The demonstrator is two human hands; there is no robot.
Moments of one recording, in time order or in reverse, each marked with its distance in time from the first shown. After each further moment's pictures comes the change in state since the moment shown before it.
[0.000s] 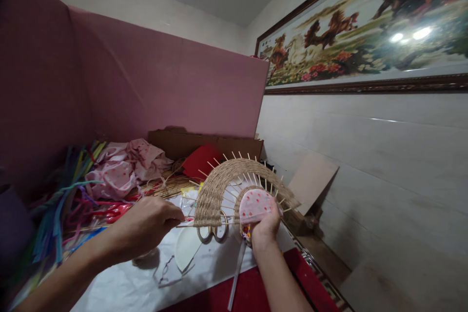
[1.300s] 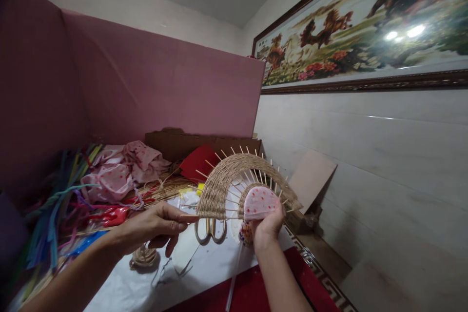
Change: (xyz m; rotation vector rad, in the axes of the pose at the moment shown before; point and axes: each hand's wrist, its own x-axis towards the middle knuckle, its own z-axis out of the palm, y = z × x) left_hand 0.014 -0.005 0.018 -1.361 -0.375 -0.224; right_hand -0.004 -0.015 0.005 0.047 0.016 -0.056
